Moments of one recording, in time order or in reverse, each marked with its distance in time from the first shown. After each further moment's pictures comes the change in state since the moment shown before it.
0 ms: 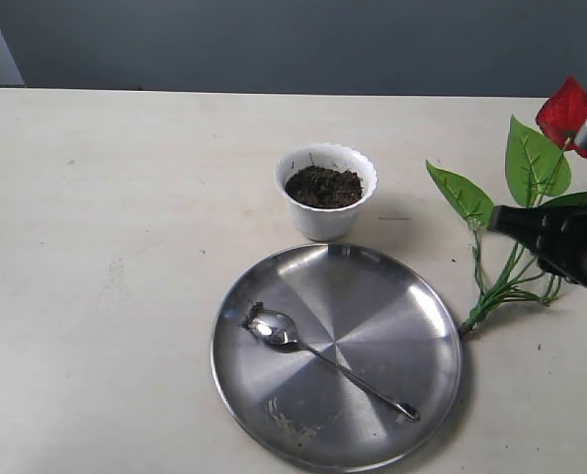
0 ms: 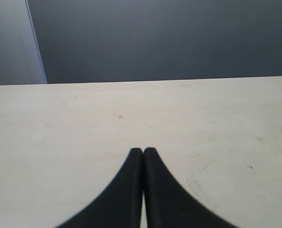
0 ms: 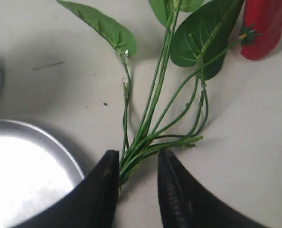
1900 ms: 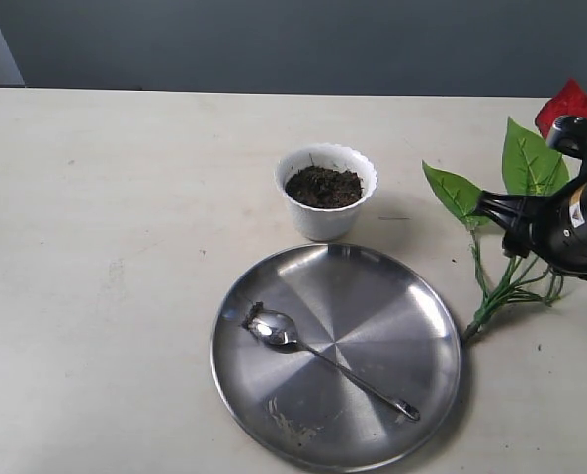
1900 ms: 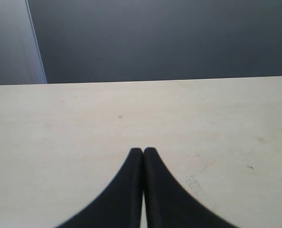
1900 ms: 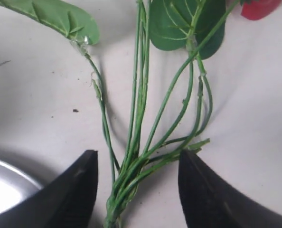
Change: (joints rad) left arm 0.000 0.000 0.000 0.000 0.000 0.000; right arm -0.191 0.326 -0.161 0.303 -0.036 -0.258
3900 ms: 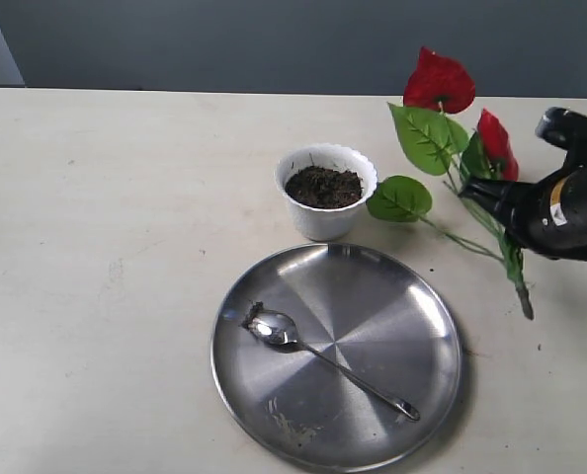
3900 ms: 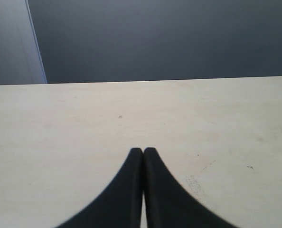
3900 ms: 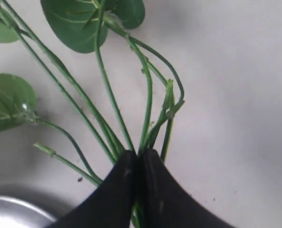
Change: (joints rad) left arm 0.000 0.000 0.000 0.000 0.000 0.000; right arm -0.002 0.055 -0.006 -0.219 -0.150 0.270
